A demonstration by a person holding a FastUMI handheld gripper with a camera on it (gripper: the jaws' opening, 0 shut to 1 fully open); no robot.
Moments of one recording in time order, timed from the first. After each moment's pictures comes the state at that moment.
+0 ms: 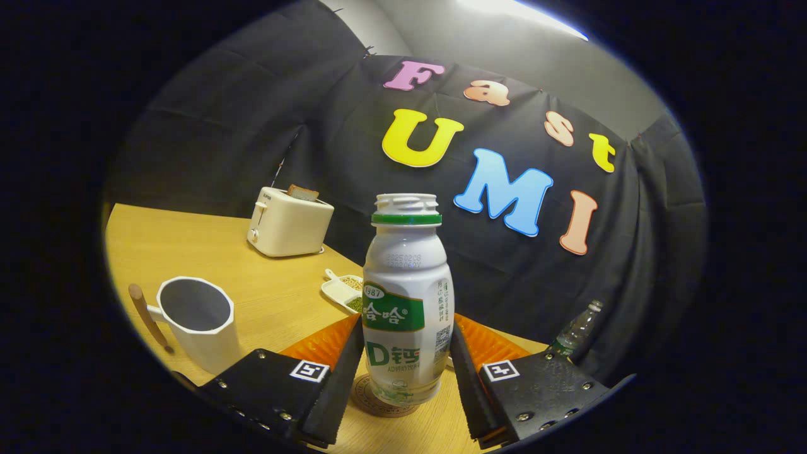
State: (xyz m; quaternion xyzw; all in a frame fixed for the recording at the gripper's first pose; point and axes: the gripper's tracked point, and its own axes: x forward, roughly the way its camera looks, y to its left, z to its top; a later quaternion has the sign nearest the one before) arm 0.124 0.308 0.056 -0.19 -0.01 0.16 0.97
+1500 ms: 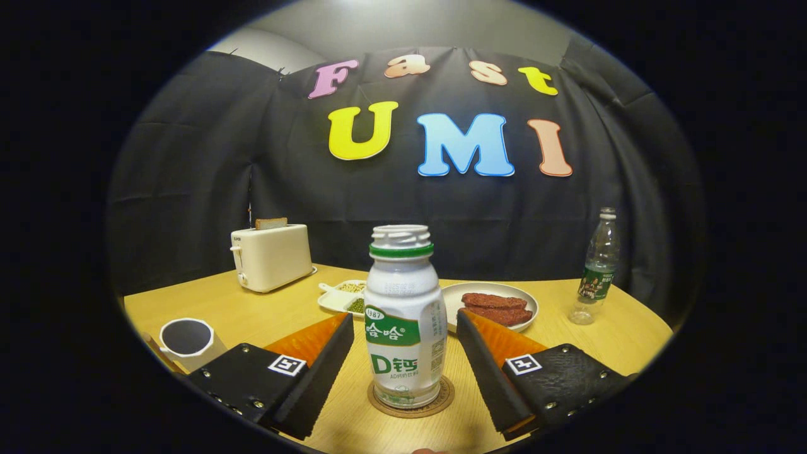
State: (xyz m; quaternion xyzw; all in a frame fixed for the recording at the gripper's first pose) arm 0.140 0.290 0.039 -0.01 0.02 0.15 0.99
